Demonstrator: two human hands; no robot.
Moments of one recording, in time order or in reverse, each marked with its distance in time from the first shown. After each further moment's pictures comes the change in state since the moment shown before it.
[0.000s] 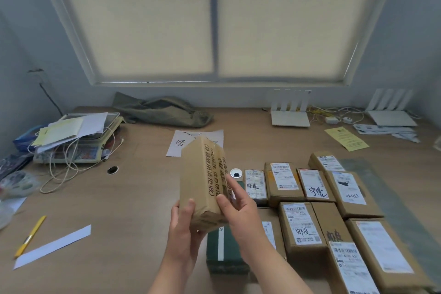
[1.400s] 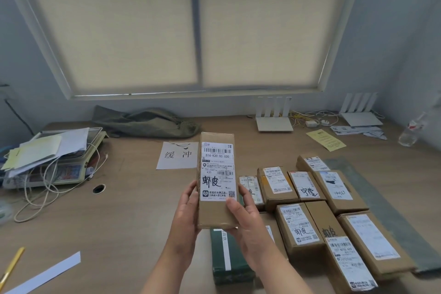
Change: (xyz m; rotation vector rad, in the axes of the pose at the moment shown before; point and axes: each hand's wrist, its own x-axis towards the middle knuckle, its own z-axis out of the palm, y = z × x) left_hand 0.021 0.053 0.007 0.258 -0.235 -0.028; right_hand -0.004 -0.004 0.017 0.236 0.035 0.056
